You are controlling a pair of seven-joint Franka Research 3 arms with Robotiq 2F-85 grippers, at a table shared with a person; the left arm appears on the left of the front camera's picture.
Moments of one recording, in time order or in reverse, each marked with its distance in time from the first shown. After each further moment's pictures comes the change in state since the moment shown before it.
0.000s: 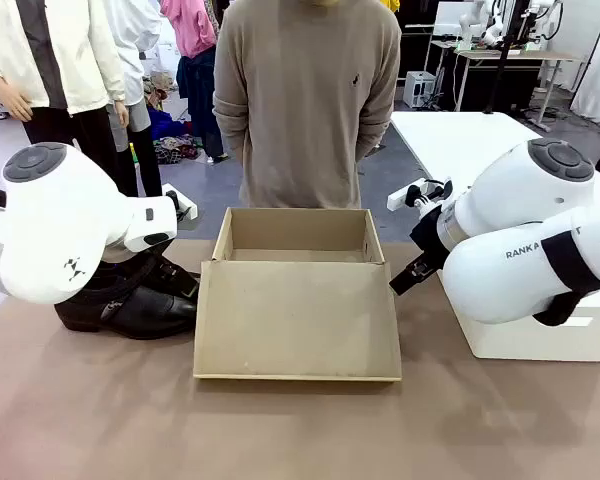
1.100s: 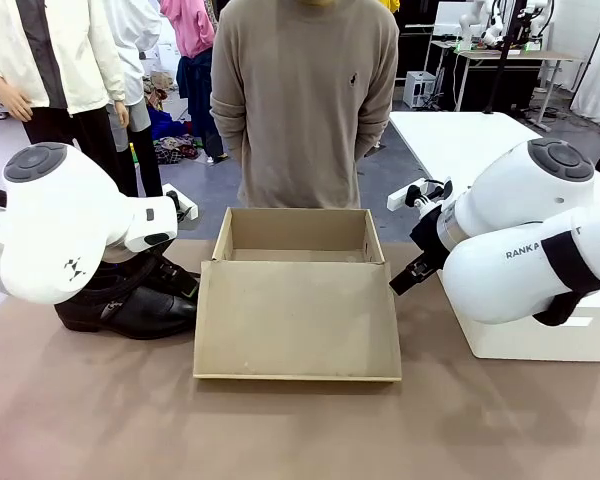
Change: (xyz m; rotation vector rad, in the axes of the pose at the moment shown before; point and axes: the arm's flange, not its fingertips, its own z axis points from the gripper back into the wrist) left arm 0.000 -0.001 0.000 0.000 0.000 -0.002; right arm 0.000 0.000 0.000 0.000 0.000 0.000
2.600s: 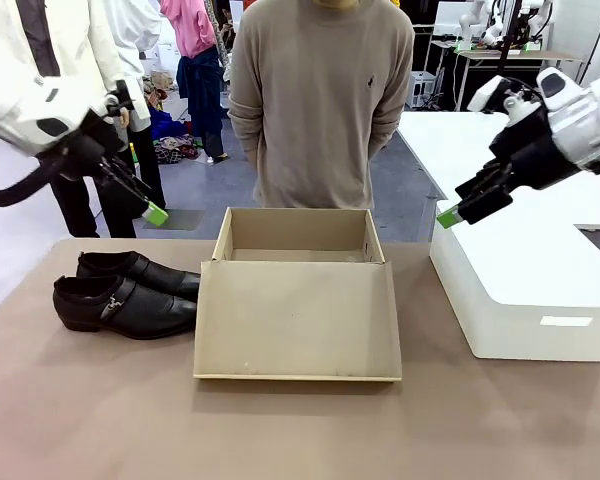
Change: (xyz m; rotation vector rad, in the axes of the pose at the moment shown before) left arm 0.045 0.053 0.157 -0.323 -0.182 -0.364; right arm 0.013 -0.072 0.150 0.301 -0.237 0.231
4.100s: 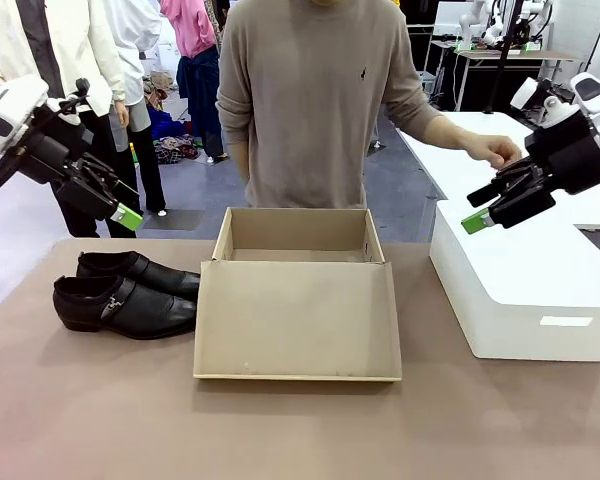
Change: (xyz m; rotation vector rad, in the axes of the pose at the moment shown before) left arm -0.032 0.015 0.016 -0.164 -0.089 -0.055; right arm -0.025 -0.011 0.019 0.171 -0.057 0.009
